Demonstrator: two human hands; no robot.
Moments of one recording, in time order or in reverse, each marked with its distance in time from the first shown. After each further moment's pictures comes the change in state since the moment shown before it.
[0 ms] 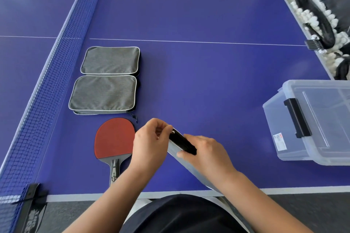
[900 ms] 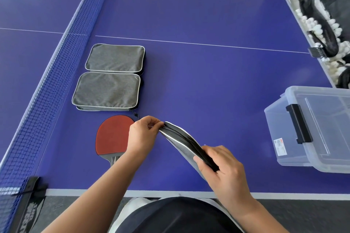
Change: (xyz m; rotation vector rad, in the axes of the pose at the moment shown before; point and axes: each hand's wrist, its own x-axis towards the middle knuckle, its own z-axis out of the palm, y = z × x) left_hand 0.047 -0.052 0.005 0.018 -0.016 -0.114; right_hand -0.046 0.007 -0.002 0.194 0.448 -0.224
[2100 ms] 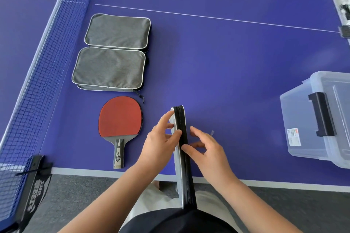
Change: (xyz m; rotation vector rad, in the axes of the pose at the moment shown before) left_hand -0.051 -0.021 0.020 -0.183 -0.259 -0.067; right_hand 0.004 0.019 0.056 0.316 -0.416 0.629
